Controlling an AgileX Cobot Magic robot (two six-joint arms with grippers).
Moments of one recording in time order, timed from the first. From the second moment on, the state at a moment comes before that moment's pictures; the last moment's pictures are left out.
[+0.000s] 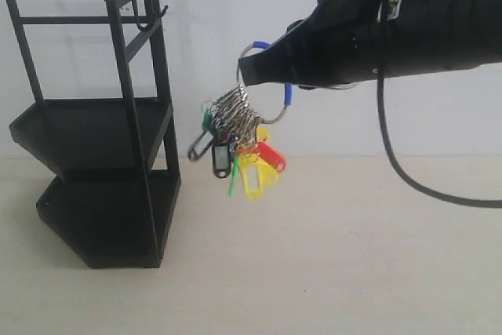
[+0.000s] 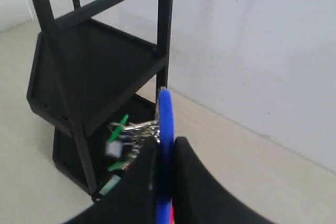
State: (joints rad) left arm -0.02 0.00 0.00 0.46 0.28 -0.41; right arm 0.66 1.39 -1.19 0.00 0.24 -0.03
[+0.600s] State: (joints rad) left arm -0.02 0.00 0.00 0.46 0.28 -0.41; right arm 0.68 1.63 -1.35 0.00 -0.04 -0.05
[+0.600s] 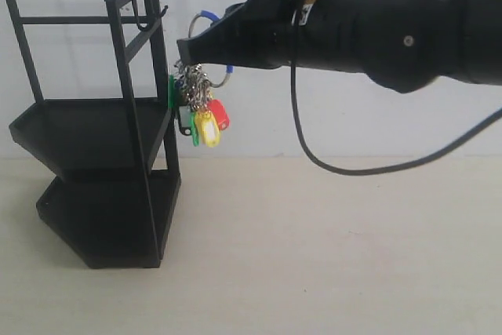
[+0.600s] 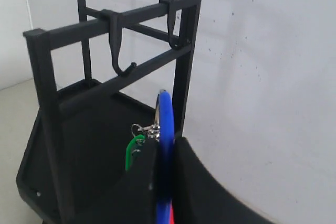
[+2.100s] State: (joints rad) left arm -0.02 0.00 0.00 0.46 0.28 -0.41; right arm 0.75 1.86 -1.61 0.00 -0.06 -0.23
